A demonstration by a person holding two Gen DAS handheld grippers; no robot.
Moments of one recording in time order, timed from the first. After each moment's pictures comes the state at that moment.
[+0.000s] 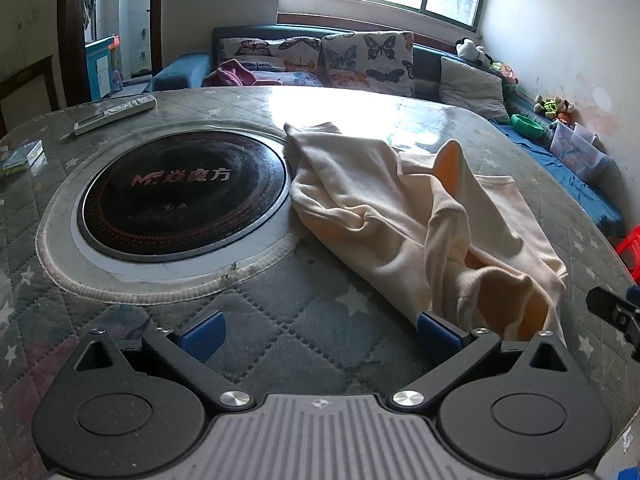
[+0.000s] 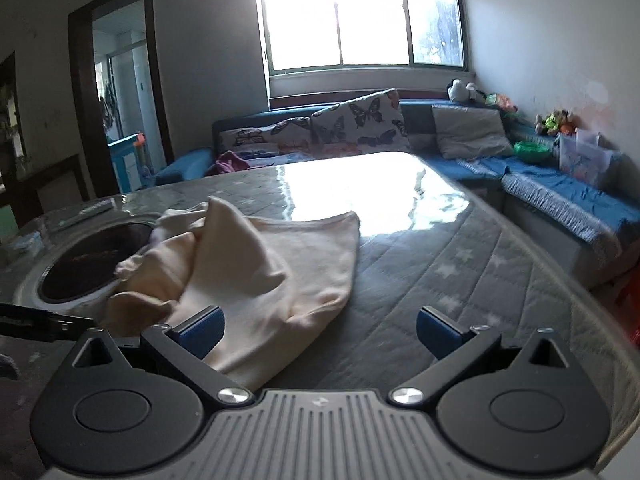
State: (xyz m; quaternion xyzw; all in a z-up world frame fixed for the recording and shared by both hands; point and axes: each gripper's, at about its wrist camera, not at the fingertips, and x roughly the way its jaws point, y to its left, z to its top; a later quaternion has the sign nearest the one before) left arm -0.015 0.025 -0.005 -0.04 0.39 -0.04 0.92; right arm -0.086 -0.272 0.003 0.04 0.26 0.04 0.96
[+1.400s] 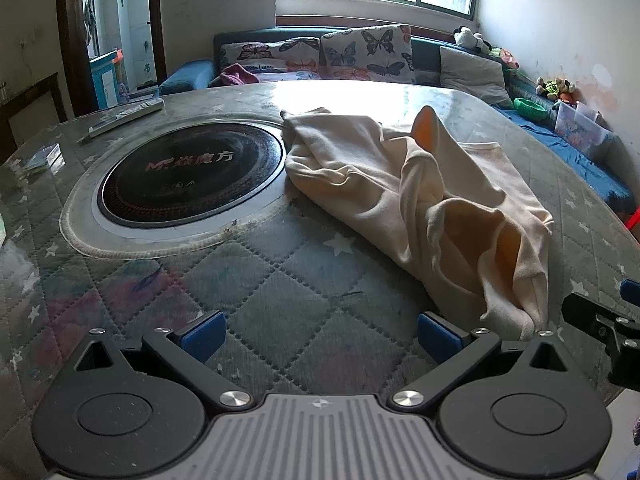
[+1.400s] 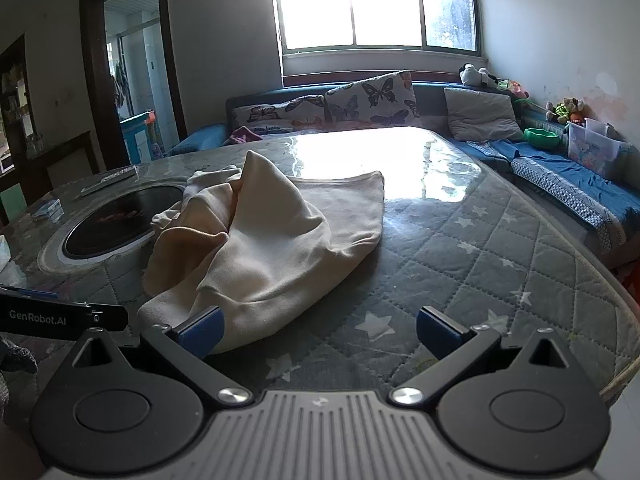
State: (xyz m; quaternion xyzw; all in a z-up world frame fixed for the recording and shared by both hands) left arm -0.056 0.006 -0.012 0.00 0.39 -0.02 0.92; right arm -0.130 -0.250 -0.002 0.03 0.30 0.06 0.95
